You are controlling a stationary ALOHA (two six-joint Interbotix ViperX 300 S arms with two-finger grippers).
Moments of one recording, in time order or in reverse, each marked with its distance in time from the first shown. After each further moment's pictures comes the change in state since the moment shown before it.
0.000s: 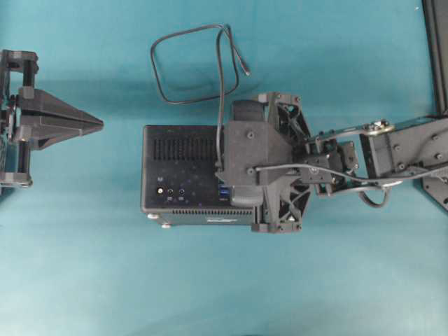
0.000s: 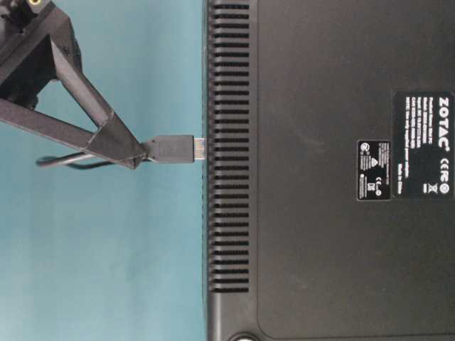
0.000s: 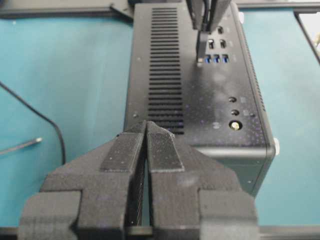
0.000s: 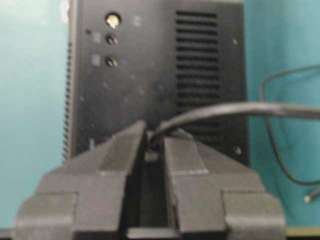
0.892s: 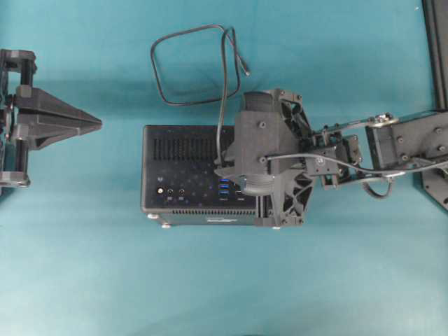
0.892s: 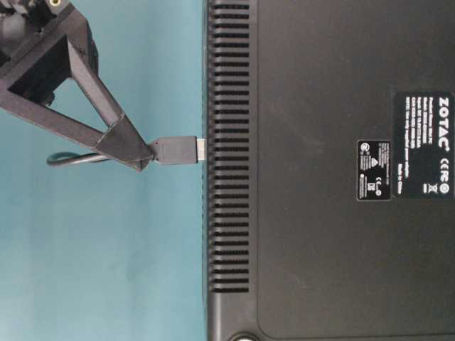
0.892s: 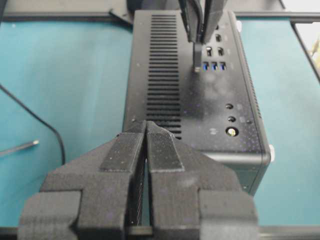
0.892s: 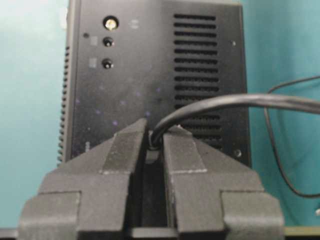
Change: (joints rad) left arm -0.002 -0.009 0.000 0.000 -0.003 -0.025; right arm -0.021 -0.023 0.072 0.023 -0.095 0.000
